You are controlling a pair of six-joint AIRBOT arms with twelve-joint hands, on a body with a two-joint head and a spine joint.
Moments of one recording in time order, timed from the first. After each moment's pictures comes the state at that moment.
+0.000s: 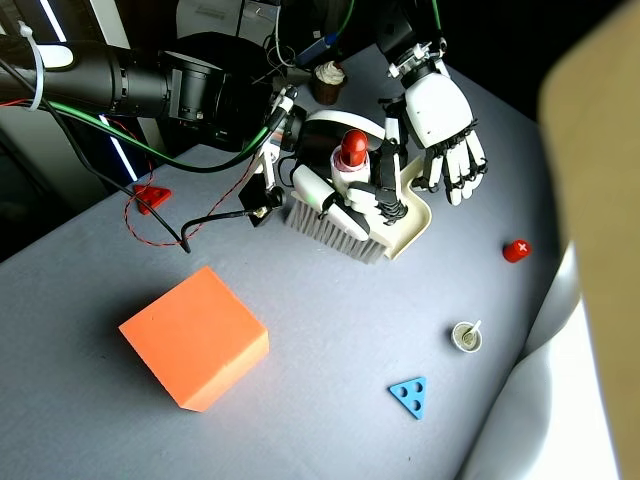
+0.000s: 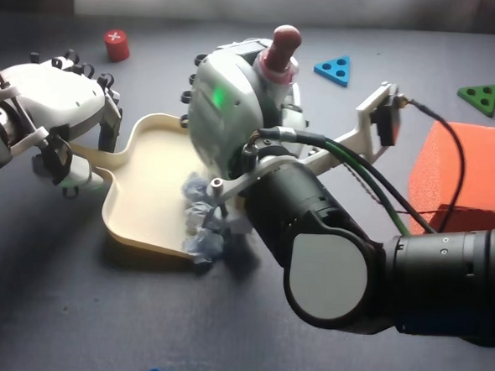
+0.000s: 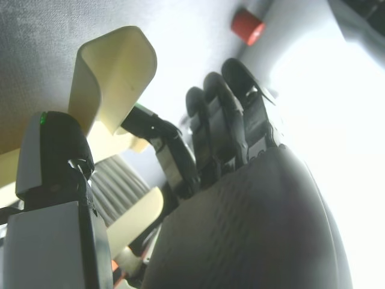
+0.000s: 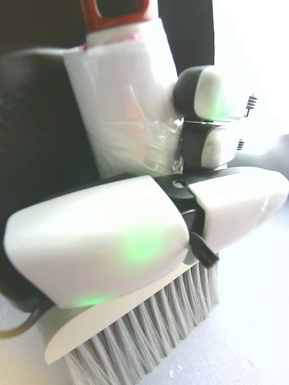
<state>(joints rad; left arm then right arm) 0.74 -1.06 1.20 -0.85 -0.49 1.71 -0.21 -1.67 1.18 -2.20 -0.91 -0.15</state>
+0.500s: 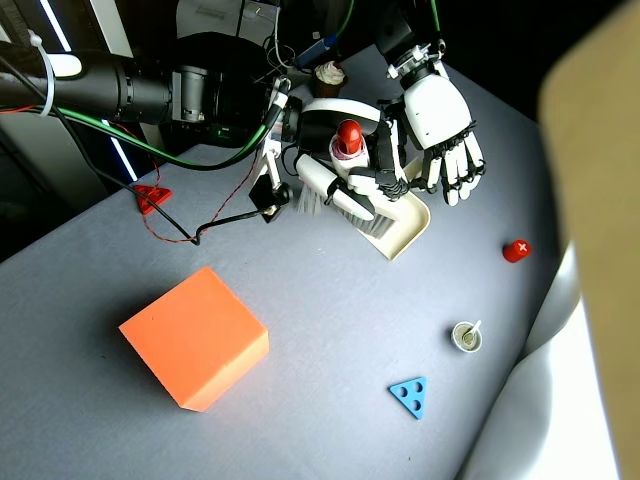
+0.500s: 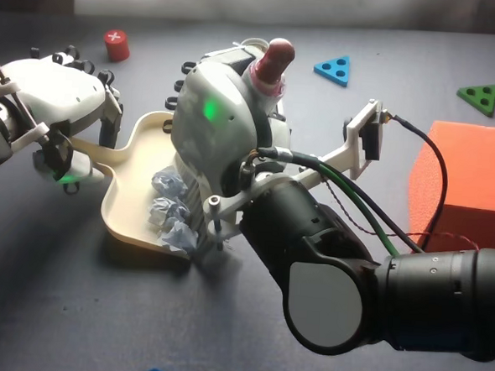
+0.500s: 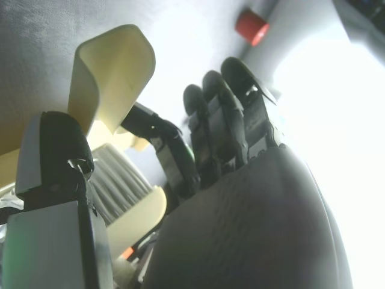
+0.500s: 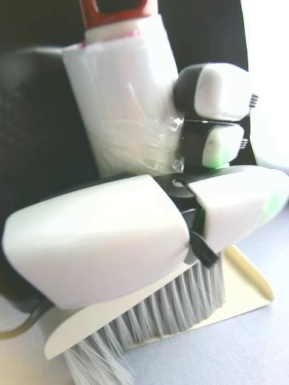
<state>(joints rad) 0.73 -1.06 1.21 -0.85 -0.49 1.71 -0.25 -1.70 1.22 -2.39 -0.95 0.04</state>
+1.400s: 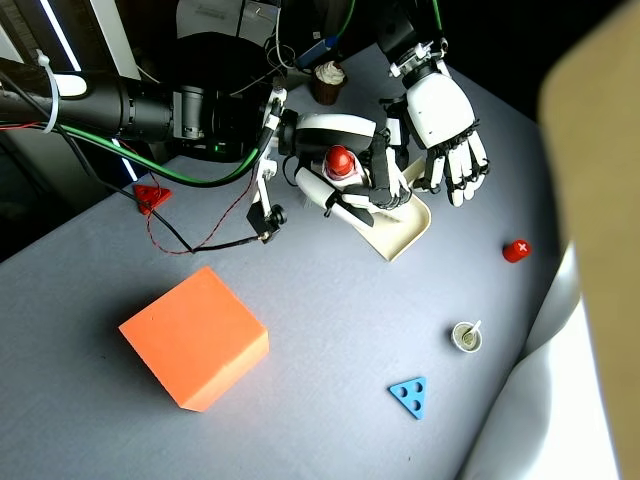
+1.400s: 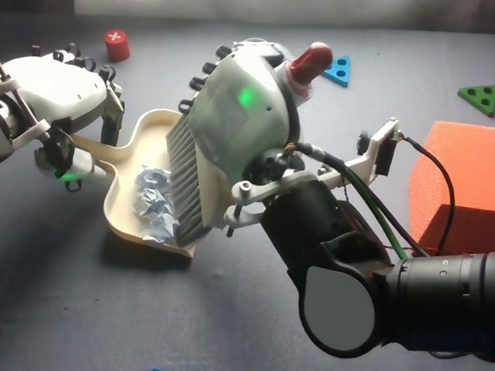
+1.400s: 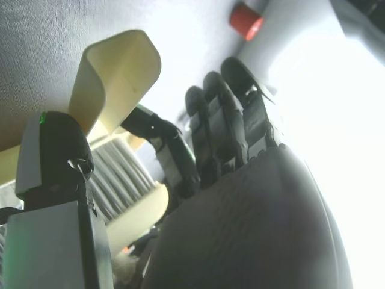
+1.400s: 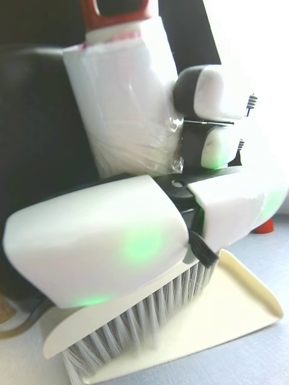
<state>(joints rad) 0.72 -1.06 1.21 -0.85 -0.49 1.71 -0.28 -1.68 1.25 -2.48 -1.06 0.32</state>
